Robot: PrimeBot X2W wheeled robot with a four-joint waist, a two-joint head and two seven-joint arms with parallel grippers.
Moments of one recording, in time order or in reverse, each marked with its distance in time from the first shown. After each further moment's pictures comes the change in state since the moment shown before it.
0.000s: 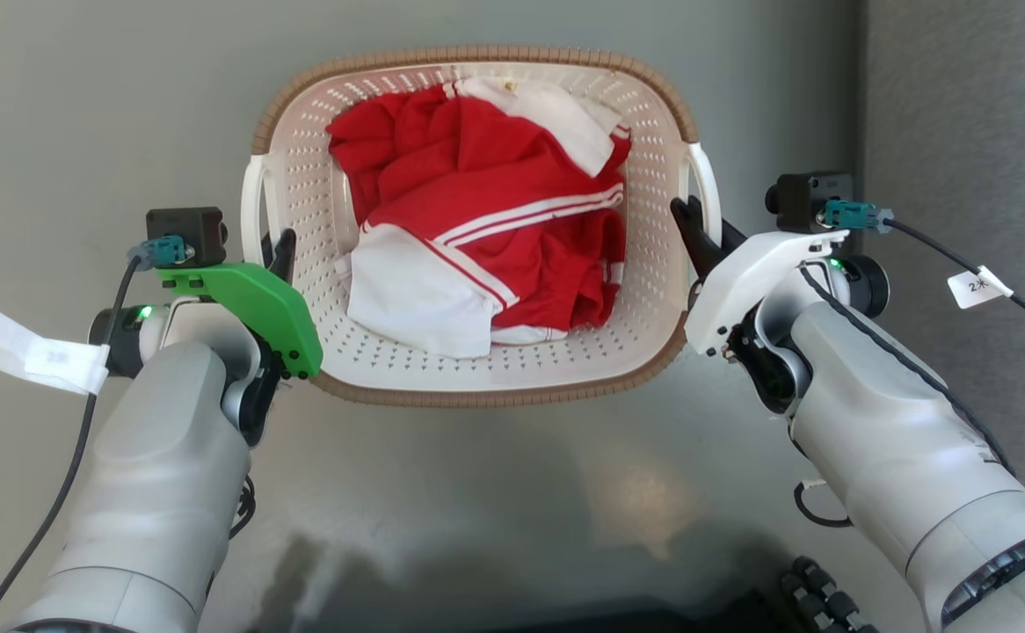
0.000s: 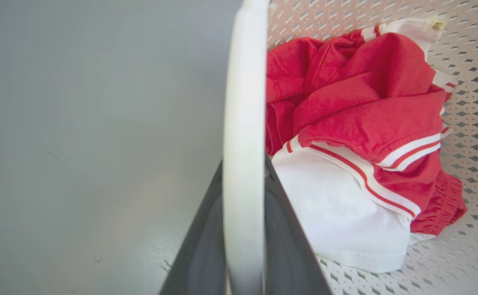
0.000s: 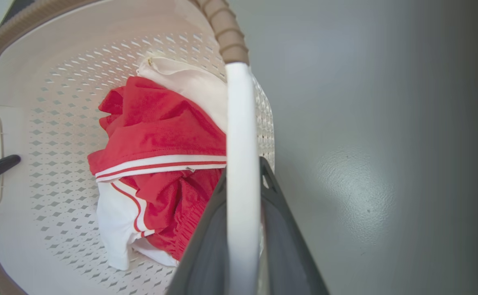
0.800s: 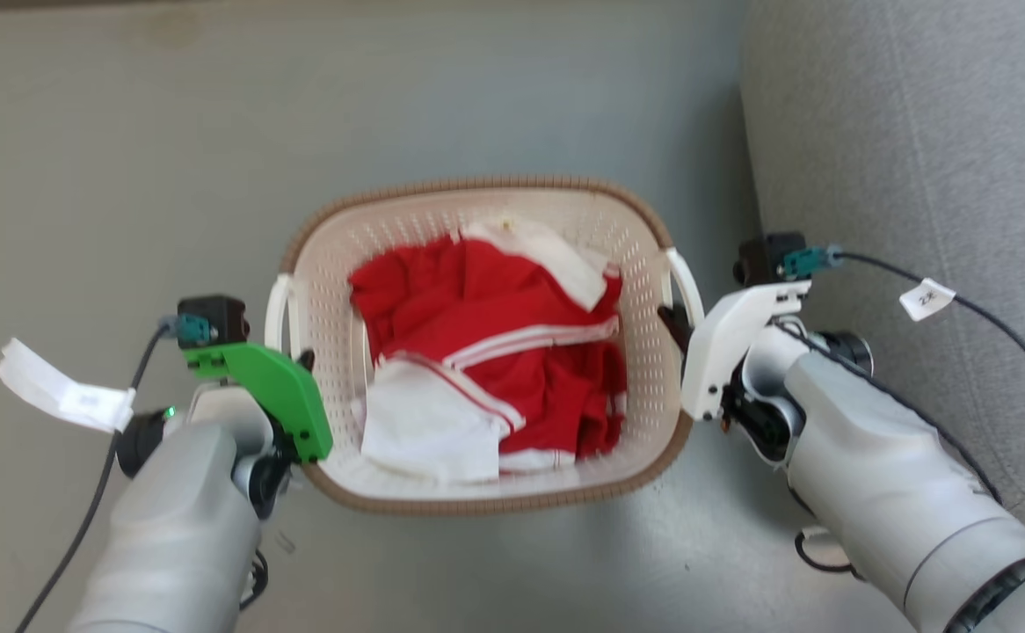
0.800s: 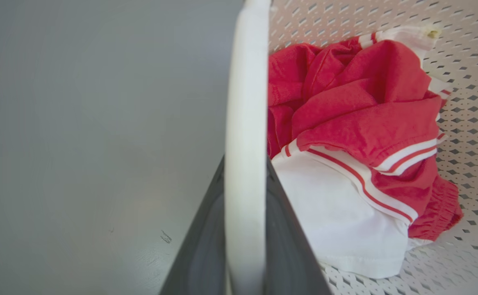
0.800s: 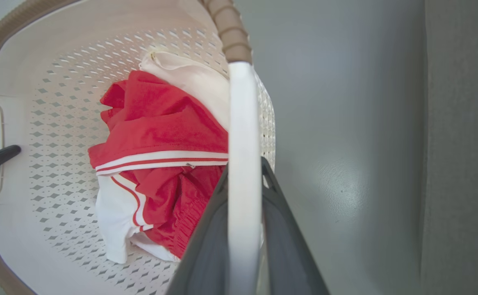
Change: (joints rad) left arm 0.089 -0.006 -0.064 0.069 -0.135 0.000 0.150; right arm 0.031 0.002 0.143 0.072 0.157 0.000 0.220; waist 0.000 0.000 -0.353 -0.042
